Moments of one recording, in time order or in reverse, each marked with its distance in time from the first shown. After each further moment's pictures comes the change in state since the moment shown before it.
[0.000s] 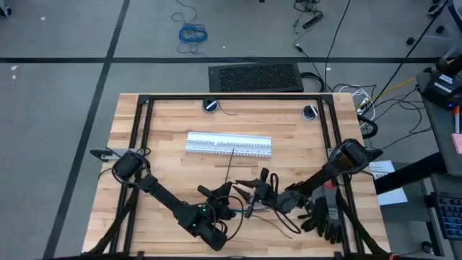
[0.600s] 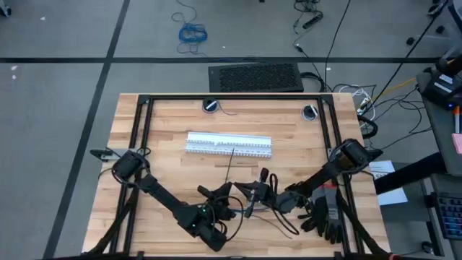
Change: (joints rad) left arm 0.000 0.000 0.000 0.001 0.000 -0.002; right arm 0.001 0.000 0.000 -0.024 0.000 -0.005
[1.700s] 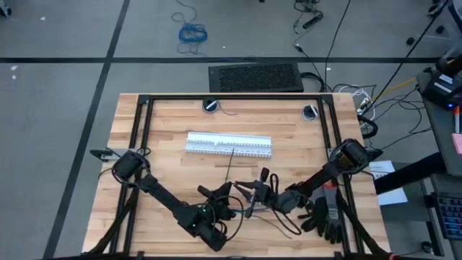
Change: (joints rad) left arm 0.000 -0.001 0.000 -0.002 0.001 -0.002; right arm 0.003 0.000 0.000 0.039 -0.001 -0.075
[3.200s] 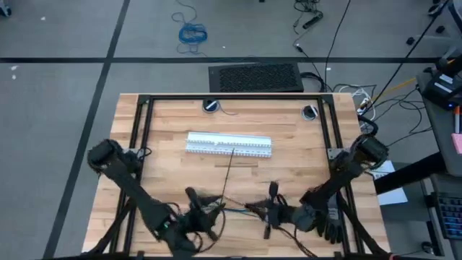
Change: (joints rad) left arm -0.120 -0.379 -0.004 -0.214 0.614 -0.300; right arm 0.203 -0.247 0.000 -0.534 -0.165 -0.166
